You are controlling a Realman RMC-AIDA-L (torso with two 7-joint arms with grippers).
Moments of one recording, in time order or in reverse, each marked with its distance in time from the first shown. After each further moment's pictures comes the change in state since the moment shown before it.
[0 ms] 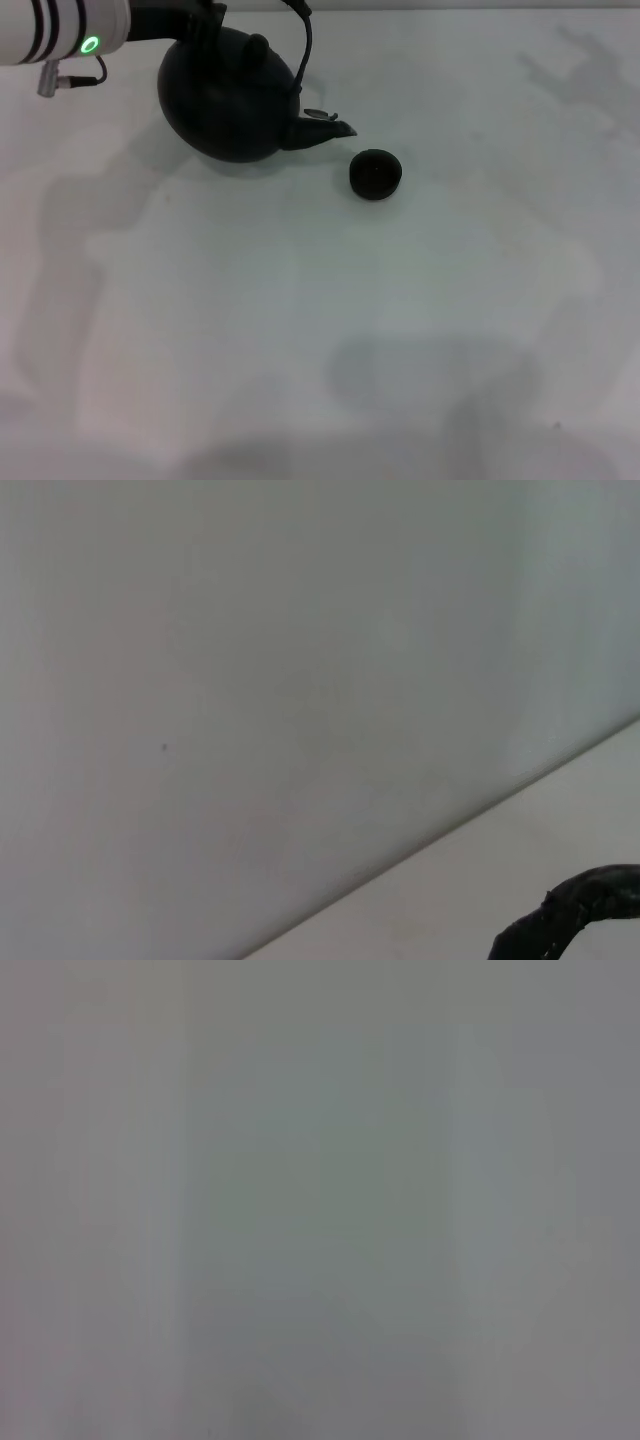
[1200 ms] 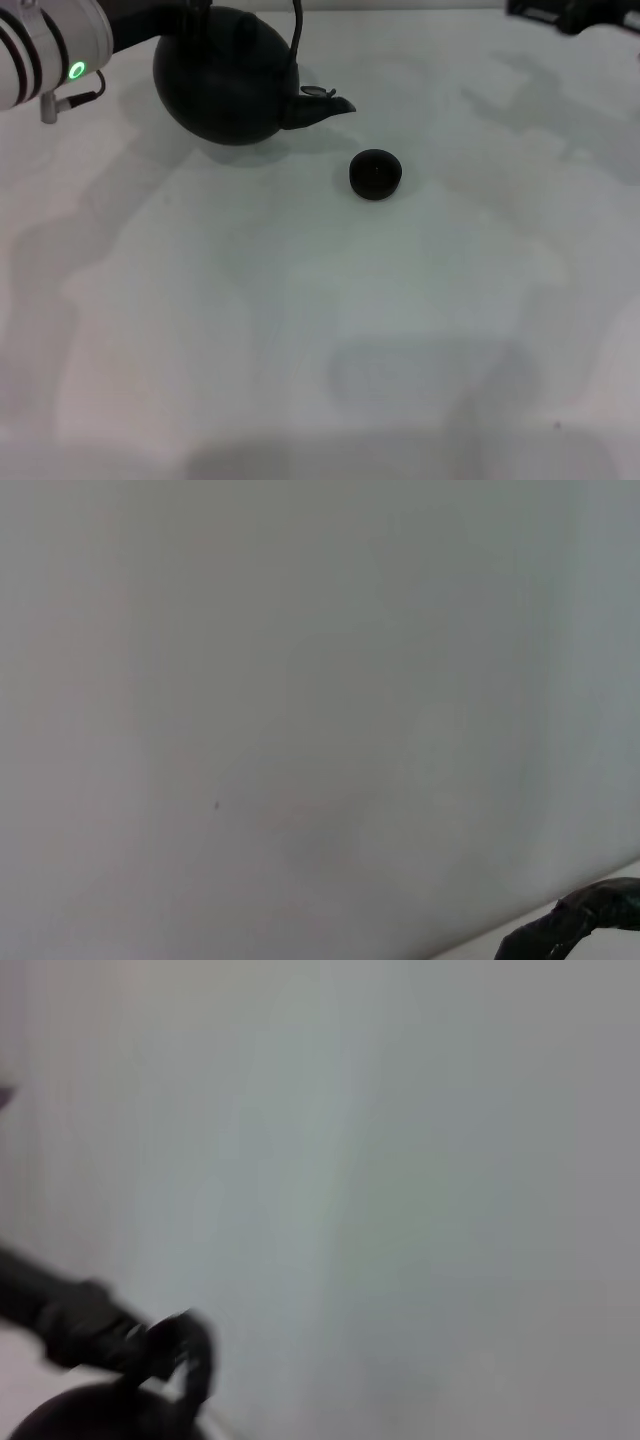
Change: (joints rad) left arm 0.131 0.000 0.062 -0.051 -0.412 0.262 0.309; right arm 0.000 0.001 -0.207 -0.040 -0.052 -0.035 -0.071
